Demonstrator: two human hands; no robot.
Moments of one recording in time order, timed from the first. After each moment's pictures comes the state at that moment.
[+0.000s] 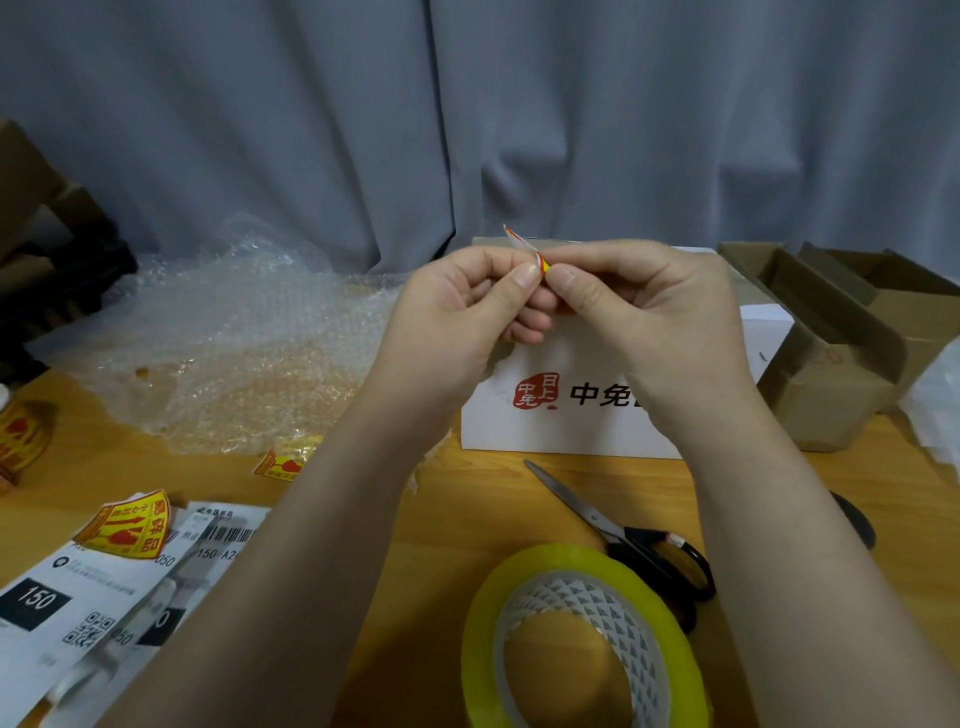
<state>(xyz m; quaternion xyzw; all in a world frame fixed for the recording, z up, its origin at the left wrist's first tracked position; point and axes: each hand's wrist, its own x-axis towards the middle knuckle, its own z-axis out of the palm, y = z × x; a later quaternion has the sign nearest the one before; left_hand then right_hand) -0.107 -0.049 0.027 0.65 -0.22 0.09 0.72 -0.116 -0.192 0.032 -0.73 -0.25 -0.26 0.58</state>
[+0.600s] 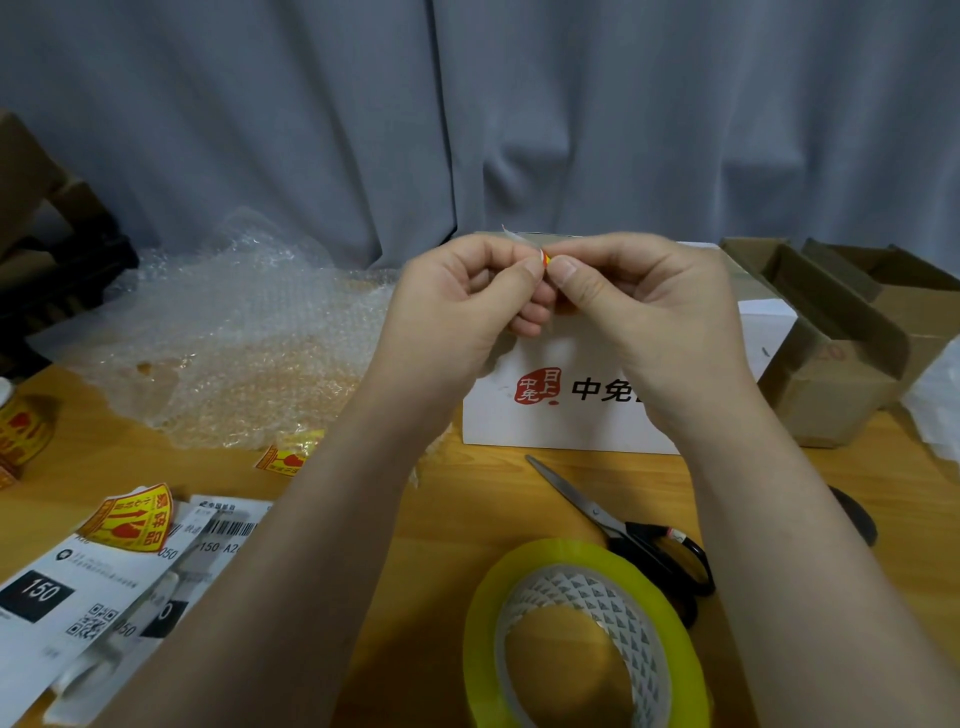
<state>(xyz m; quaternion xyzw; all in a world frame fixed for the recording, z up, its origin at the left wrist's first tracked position) -0.110 -0.050 0.030 0.65 -0.21 0.11 0.72 -0.116 -0.189 0.031 -0.71 -0.24 -0.23 0.62</state>
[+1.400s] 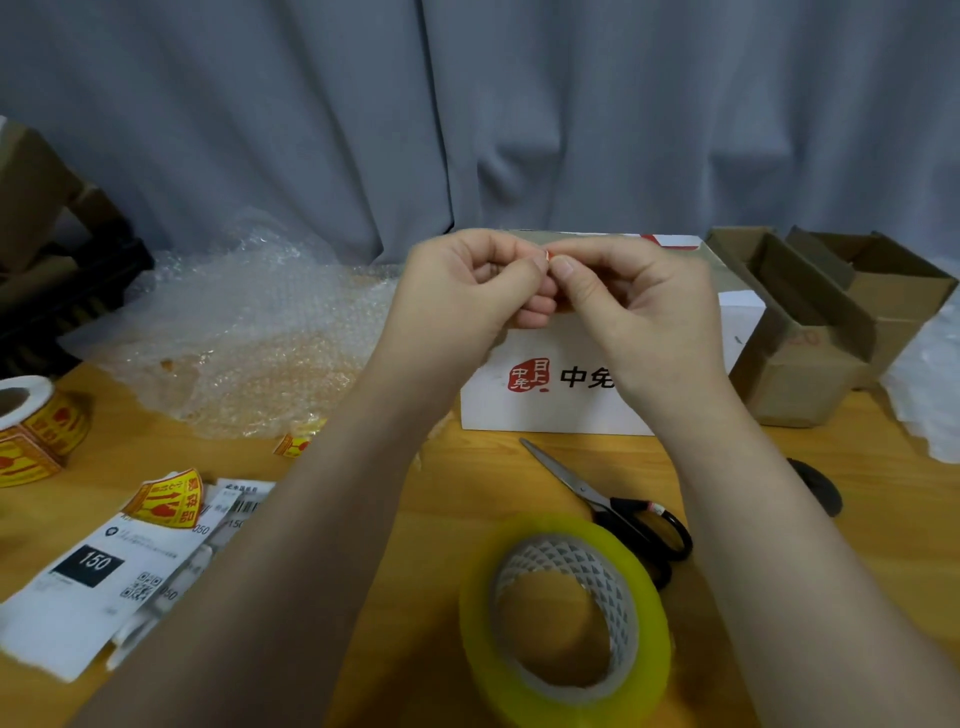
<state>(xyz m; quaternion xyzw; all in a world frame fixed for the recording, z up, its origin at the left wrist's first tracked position) -0.126 -0.056 0.053 0.69 -0.16 0.09 0.70 -0.130 -0.195 0.036 -0.75 -0.22 -0.29 0.54</state>
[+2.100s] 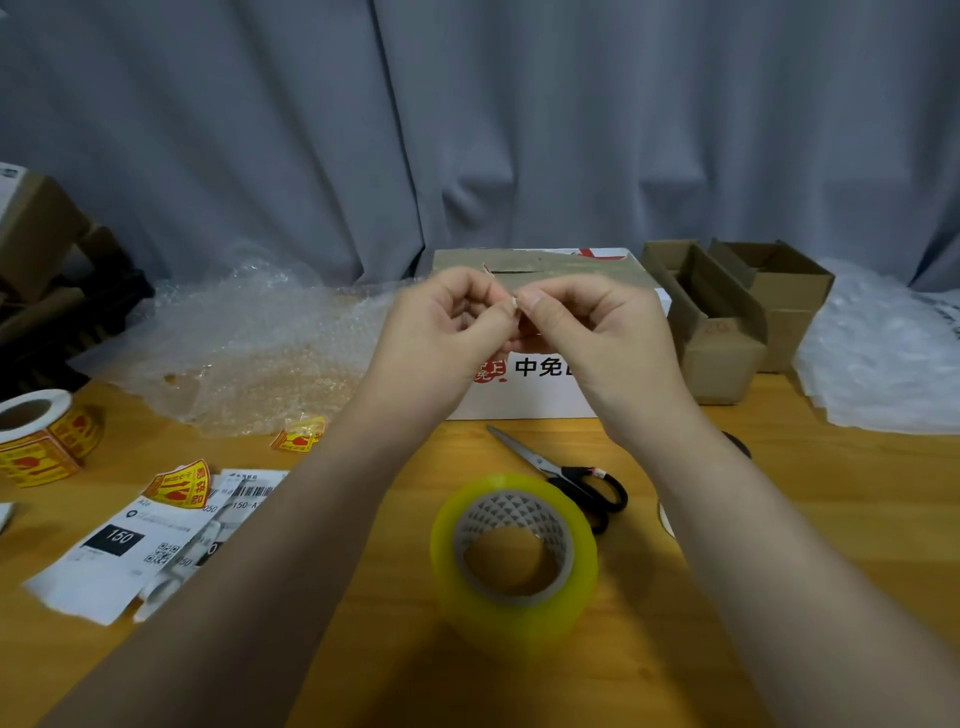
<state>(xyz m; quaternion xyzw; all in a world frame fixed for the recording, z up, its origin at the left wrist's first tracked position) -0.181 -0.067 0.055 0.73 -0.20 0.11 0.65 -0.192 -0.201 0.046 -0.69 -0.19 -0.20 0.67</state>
